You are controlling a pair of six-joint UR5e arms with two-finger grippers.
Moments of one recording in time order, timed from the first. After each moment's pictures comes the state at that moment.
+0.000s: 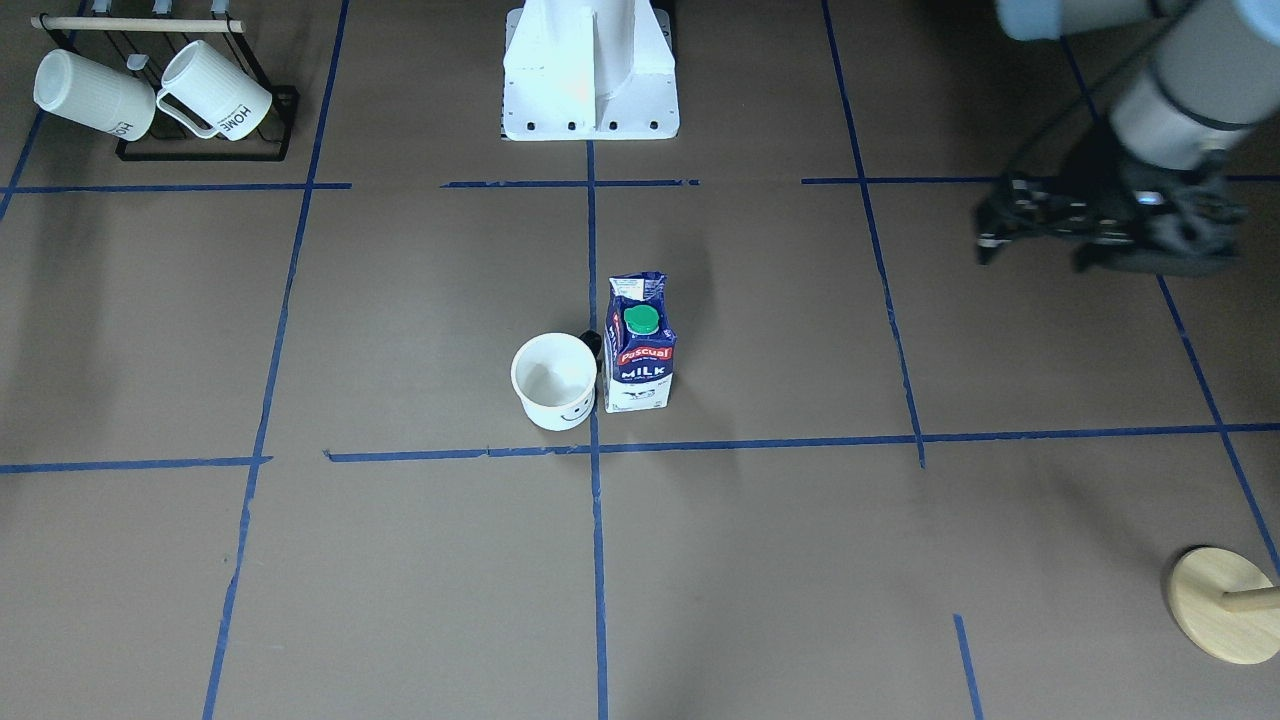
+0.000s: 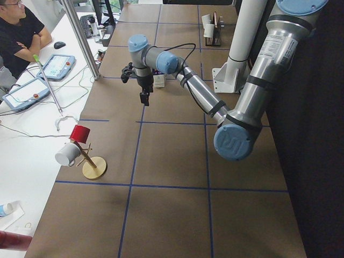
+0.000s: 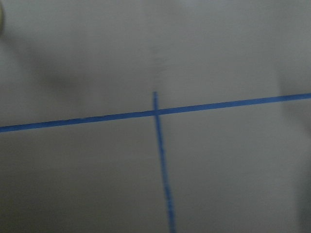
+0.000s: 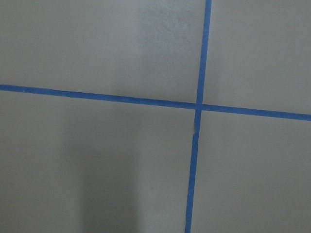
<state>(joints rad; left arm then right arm) -1.25 -1.84 -1.95 -1.19 -2.35 -0.30 1.52 -1.67 1.81 -1.55 2.35 0.06</state>
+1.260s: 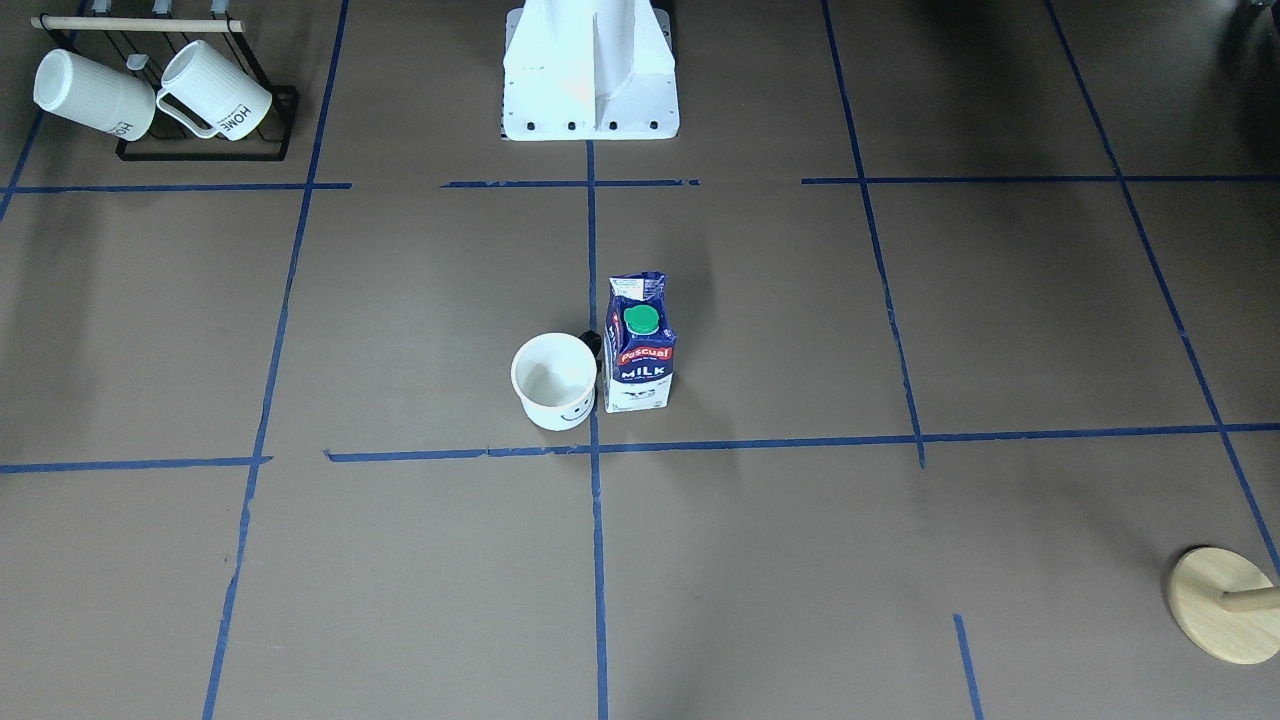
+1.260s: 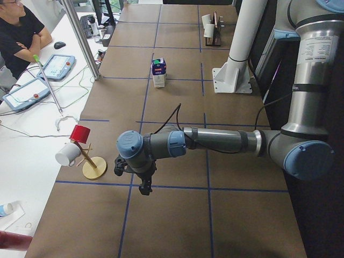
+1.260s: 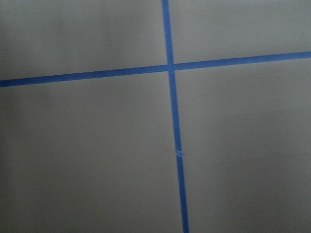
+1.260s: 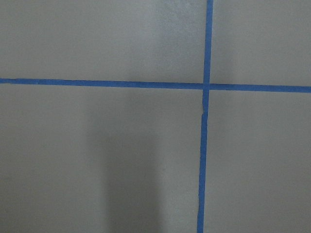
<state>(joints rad) -1.59 -1.60 -1.58 -1.36 -2.38 0.23 1.55 -1.67 1.81 -1.61 2.41 0.05</state>
